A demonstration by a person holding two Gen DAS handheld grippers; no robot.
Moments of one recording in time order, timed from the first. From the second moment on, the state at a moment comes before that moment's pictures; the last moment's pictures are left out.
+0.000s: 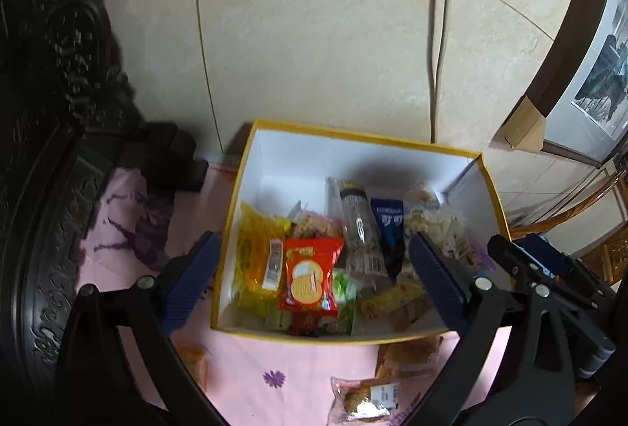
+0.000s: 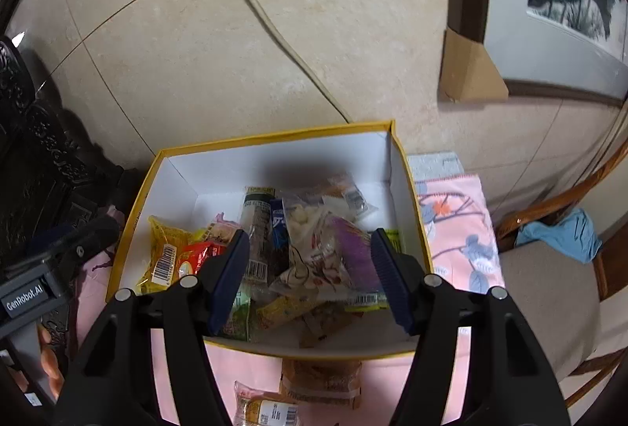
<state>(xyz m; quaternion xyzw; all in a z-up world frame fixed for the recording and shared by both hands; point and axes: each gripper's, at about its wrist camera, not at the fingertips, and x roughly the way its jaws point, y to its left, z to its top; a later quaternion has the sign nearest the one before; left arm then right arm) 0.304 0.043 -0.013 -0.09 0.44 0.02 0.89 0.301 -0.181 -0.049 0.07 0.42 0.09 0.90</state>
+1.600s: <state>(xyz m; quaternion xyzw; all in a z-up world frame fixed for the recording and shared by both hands) 0.151 0.049 -0.078 -0.13 0.52 0.00 0.84 0.223 -0.158 -0.211 -0.13 0.49 0.22 0.83</state>
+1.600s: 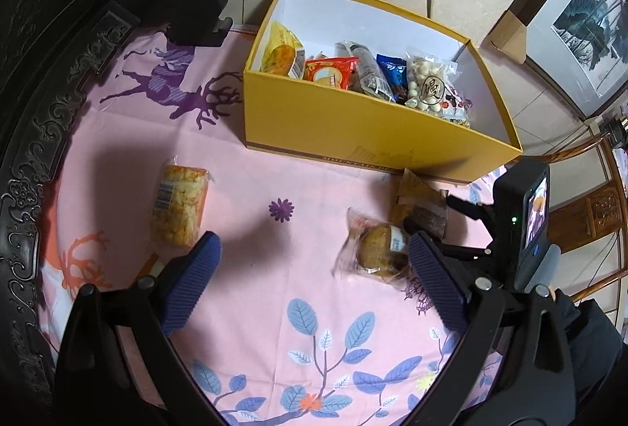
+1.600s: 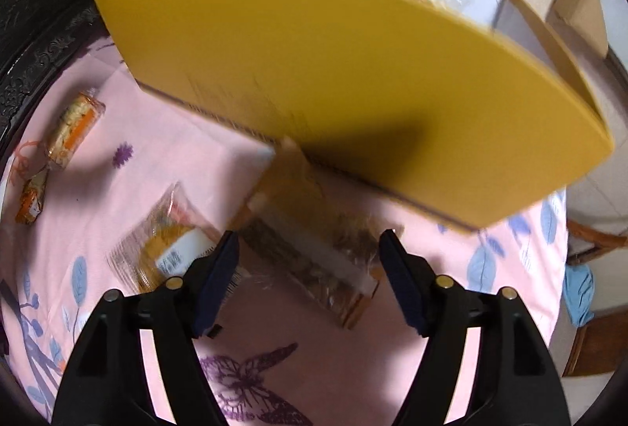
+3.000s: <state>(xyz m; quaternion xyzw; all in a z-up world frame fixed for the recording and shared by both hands) 0.135 0.027 -0.094 -0.12 0.55 -0.03 0.82 0.200 -0.160 -0.220 -0.15 0.49 0.24 0.82</state>
